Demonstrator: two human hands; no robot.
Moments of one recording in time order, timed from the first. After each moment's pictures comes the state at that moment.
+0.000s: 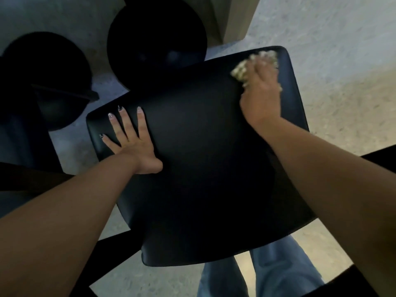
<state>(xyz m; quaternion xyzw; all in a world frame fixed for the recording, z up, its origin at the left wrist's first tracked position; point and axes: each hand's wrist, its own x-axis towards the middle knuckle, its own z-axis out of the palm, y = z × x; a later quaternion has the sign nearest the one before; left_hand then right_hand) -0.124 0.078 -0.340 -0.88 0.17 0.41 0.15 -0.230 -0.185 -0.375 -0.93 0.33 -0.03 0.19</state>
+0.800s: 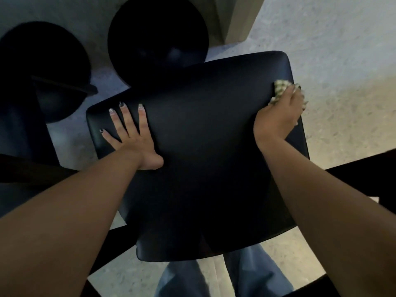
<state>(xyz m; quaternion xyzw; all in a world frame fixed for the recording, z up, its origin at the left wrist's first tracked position) -0.125 0.072 -0.336 -0.88 0.14 0.42 0.16 -0.261 -0.169 -0.371 -0.78 0.59 -0.05 0.19</state>
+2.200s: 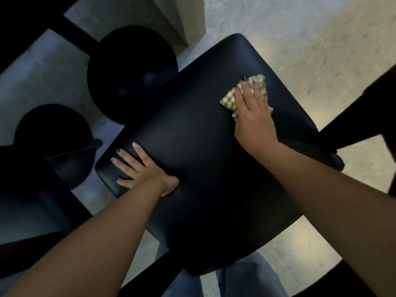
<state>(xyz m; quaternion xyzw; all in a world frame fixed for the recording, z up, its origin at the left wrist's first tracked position) -0.125 0.064 -0.372 -0.91 0.08 0.34 0.23 -0.295 -0.128 -0.363 -0.89 0.42 0.01 0.18</state>
